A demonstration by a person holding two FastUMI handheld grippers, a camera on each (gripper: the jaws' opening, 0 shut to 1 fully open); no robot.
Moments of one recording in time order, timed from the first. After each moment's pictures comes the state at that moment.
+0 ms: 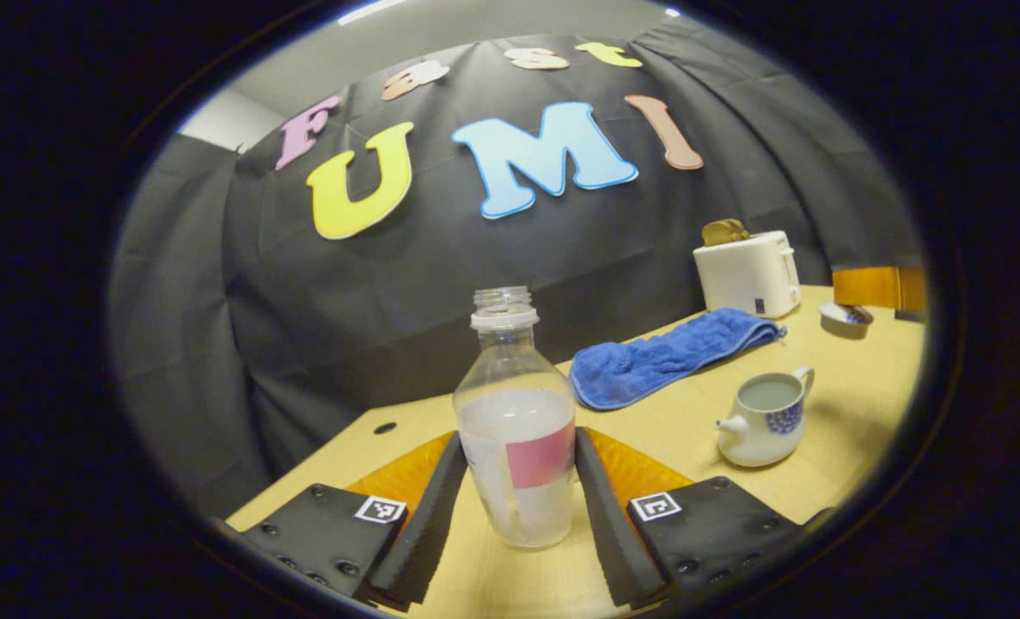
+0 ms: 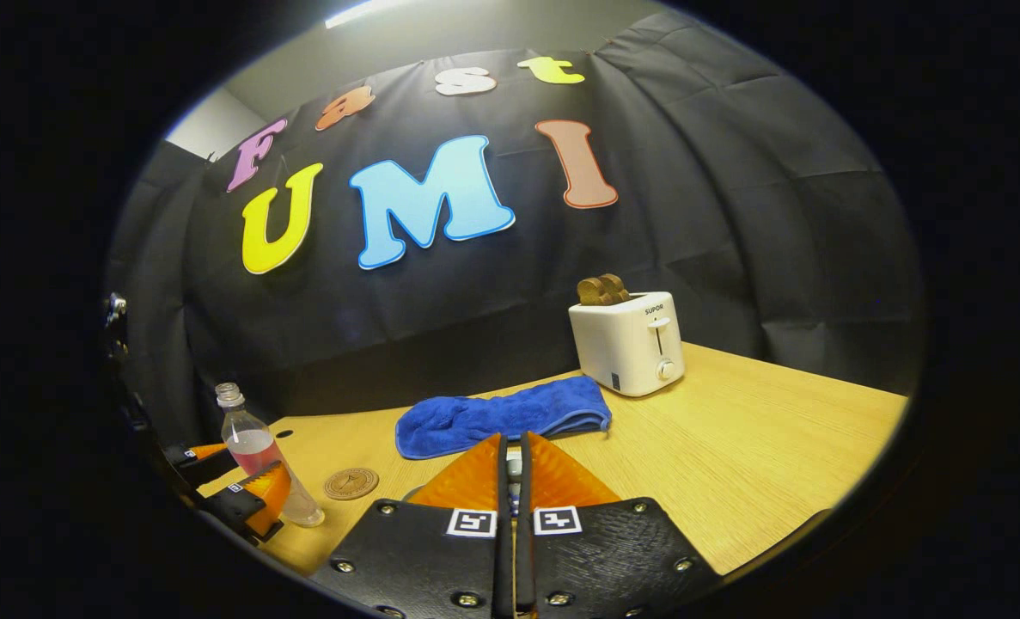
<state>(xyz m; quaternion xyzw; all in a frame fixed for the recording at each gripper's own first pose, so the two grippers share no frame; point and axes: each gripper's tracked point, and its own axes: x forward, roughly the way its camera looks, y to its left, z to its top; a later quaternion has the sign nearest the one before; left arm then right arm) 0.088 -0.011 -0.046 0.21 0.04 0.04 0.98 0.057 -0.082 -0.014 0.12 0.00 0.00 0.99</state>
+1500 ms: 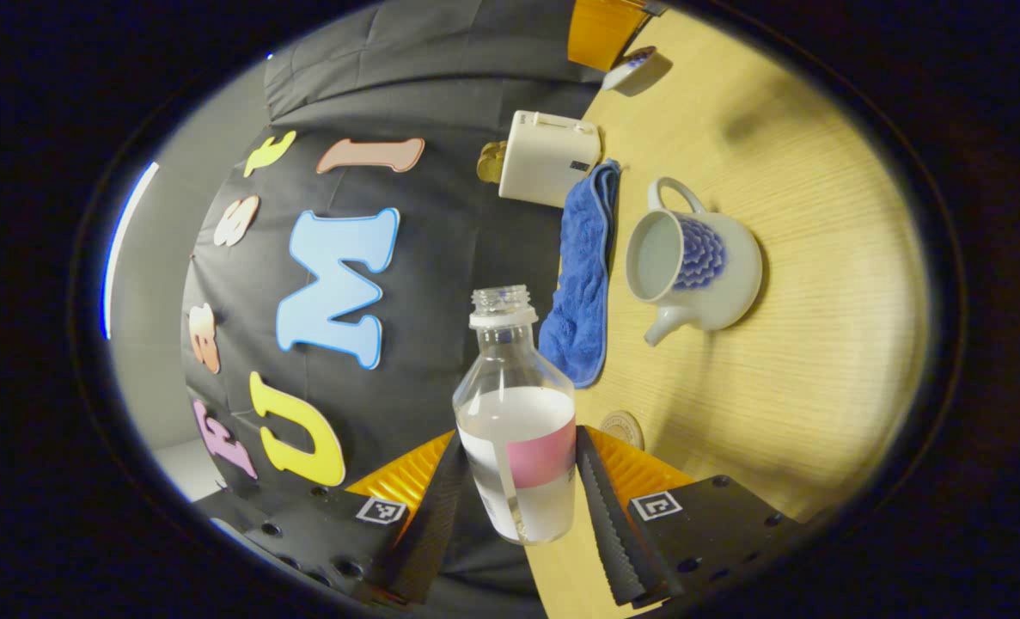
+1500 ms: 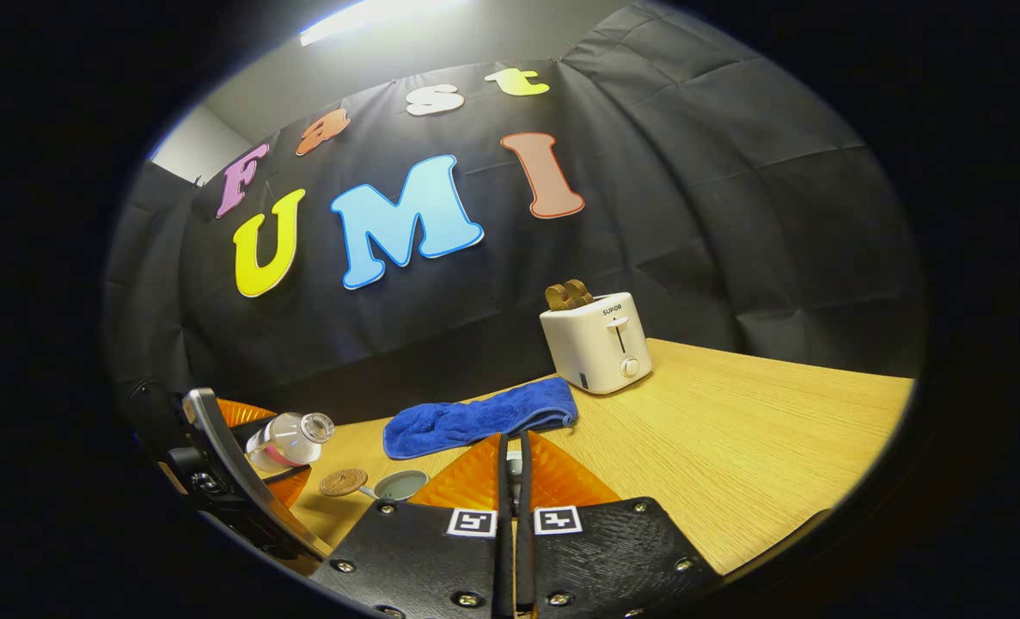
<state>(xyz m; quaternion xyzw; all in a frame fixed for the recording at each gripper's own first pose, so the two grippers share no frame) 0.095 -0.083 -0.049 0.67 0.03 -0.06 0.74 0.029 -0.124 -0.026 0.15 -0.02 -0.01 0.99</state>
